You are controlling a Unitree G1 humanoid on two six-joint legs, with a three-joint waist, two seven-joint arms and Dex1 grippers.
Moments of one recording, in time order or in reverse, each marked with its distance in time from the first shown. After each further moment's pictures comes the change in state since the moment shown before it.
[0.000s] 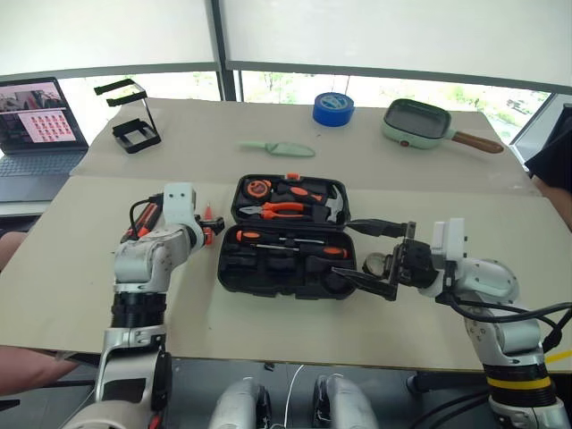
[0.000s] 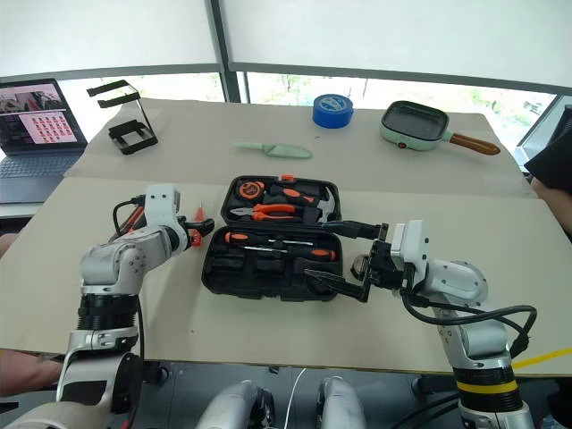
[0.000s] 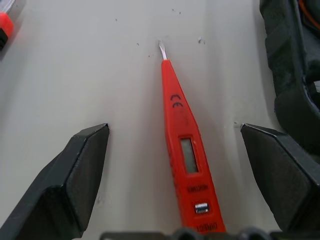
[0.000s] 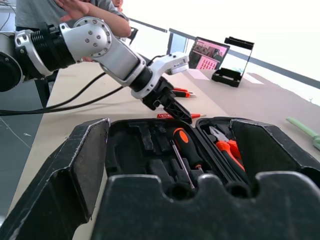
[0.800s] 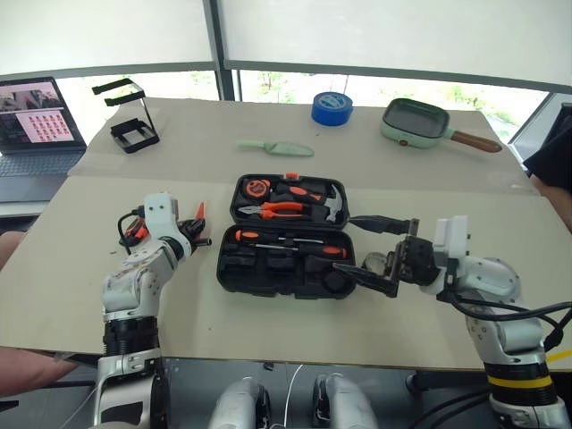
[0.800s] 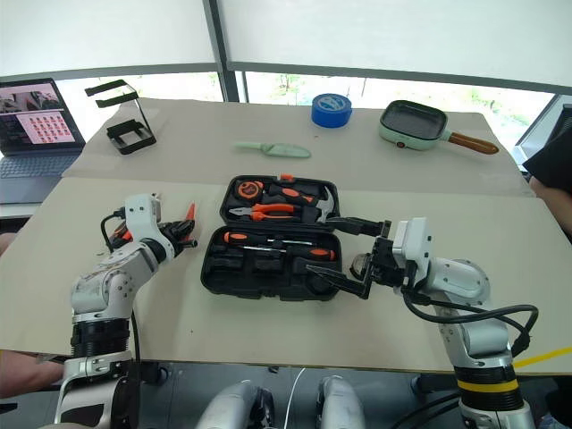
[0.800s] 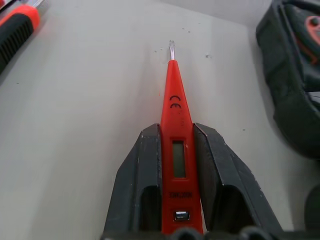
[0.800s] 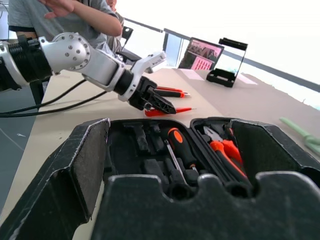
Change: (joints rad) left arm 0.197 0.071 0.090 -0.097 -0.041 -0.338 -0.403; right arm 0.023 -0.036 -0.037 0.003 -0.002 -0.023 -0.009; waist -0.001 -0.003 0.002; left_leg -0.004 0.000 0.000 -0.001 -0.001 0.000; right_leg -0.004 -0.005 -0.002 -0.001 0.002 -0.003
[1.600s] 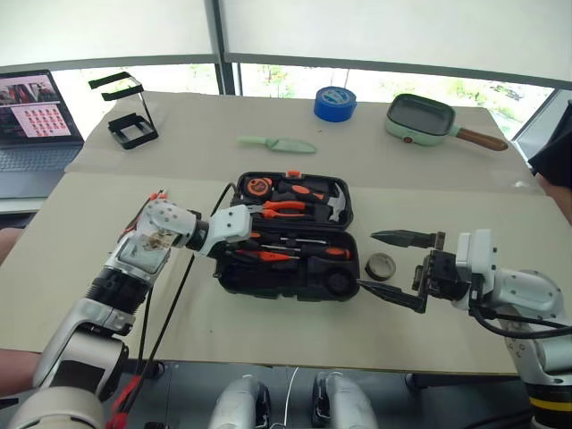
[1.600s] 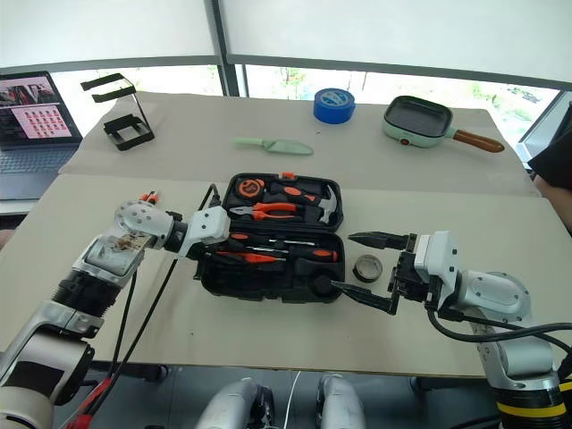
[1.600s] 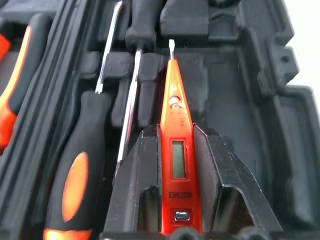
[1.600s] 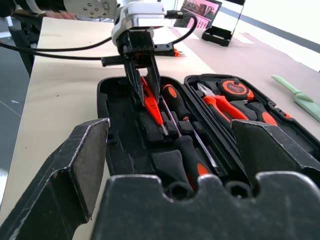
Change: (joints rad) left arm -0.300 0.290 -0.626 0.250 0.319 -0.556 -0.968; right arm 0.117 -0.111 -0.049 -0.069 0.020 0.026 -0.008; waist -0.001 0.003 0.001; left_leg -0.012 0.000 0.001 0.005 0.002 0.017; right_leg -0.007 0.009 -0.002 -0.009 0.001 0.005
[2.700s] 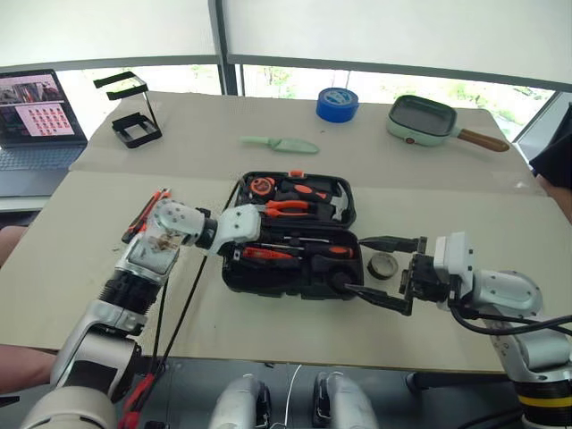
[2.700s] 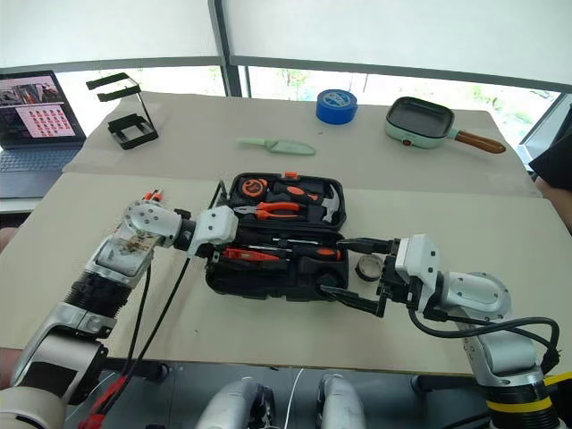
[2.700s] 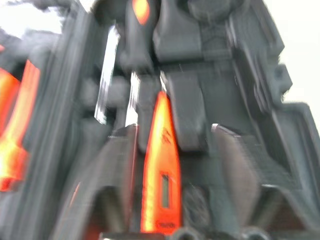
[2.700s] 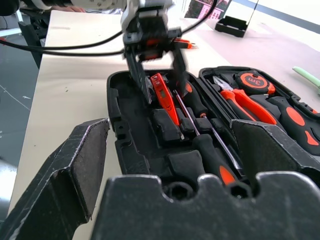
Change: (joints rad) left arm 0.023 -0.066 0.137 -0.038 -0.041 -0.075 0.001; right arm -0.026 0.003 0.075 0.021 -0.034 0.023 0.000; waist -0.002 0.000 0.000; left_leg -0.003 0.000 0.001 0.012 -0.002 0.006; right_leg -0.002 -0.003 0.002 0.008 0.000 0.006
